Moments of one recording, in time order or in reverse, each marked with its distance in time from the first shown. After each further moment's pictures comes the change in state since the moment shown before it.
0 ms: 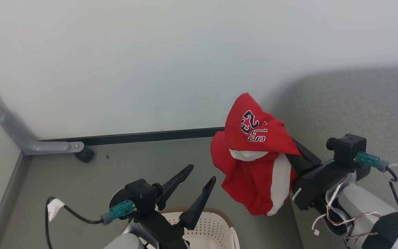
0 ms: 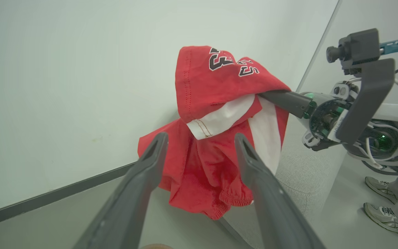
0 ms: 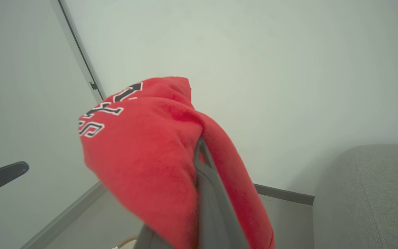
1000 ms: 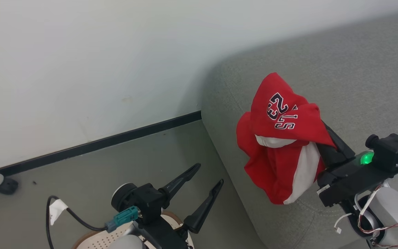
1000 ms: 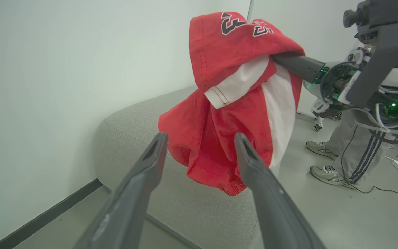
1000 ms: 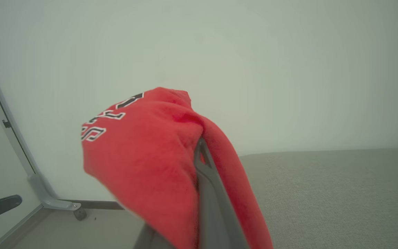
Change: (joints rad) left arm -0.001 0.029 -0.029 -0.075 0.097 0.015 -0.019; right arm 0.158 -0.113 -0.230 -0.317 -0.132 -0.099 -0.001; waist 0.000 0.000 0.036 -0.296
